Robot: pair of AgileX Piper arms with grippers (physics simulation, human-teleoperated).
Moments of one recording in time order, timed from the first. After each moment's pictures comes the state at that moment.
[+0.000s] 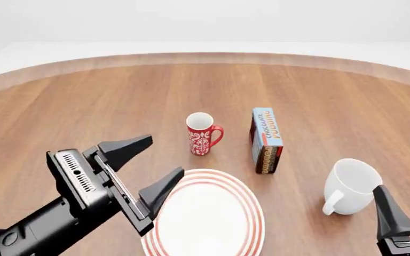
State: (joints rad) left arm -0.83 1.02 -0.33 -0.65 0.15; right arm 0.04 0.00 -0.02 -0.01 -0.02
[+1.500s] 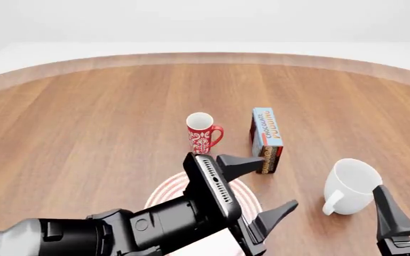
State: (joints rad) left arm -1.13 1.50 -0.69 -0.67 0.10; right arm 0.04 0.00 -0.02 -0.01 -0.02
